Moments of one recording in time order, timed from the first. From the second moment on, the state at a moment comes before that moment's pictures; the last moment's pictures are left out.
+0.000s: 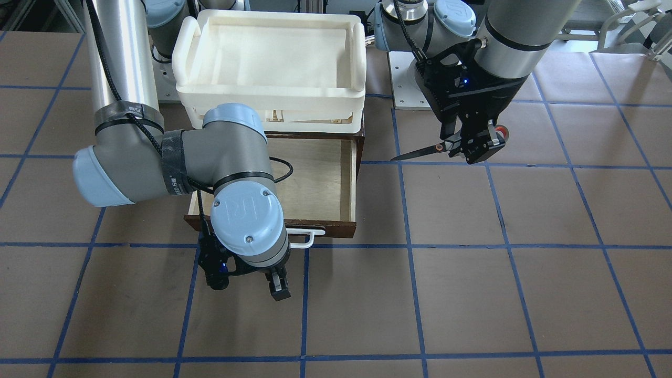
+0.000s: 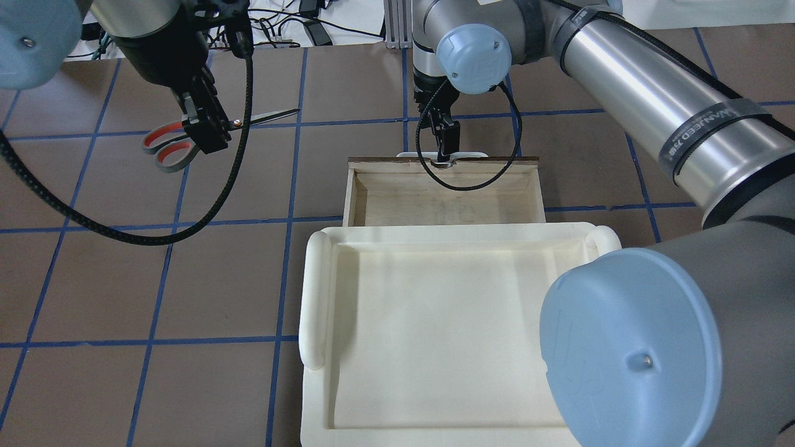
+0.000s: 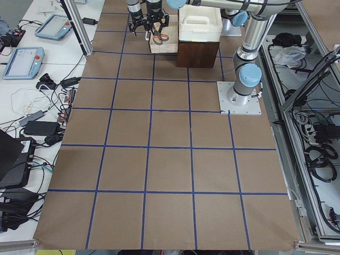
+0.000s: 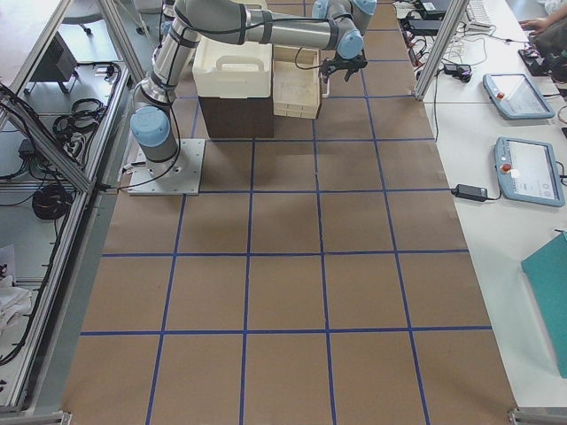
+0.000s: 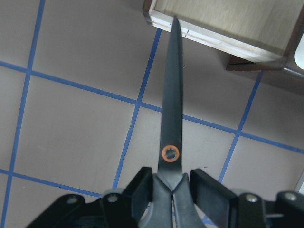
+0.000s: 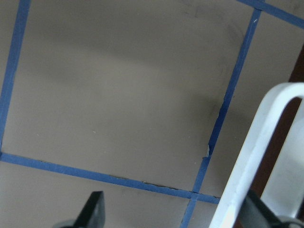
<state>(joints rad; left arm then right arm) -1.60 -1.65 -1.43 -1.65 1.57 1.28 1.82 -0.95 1.19 -1.68 -1.52 1.52</state>
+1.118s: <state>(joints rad) -1.81 -1.77 -1.44 -1.47 1.55 1.30 1.72 -1.21 1.26 -1.65 -1.63 0.74</state>
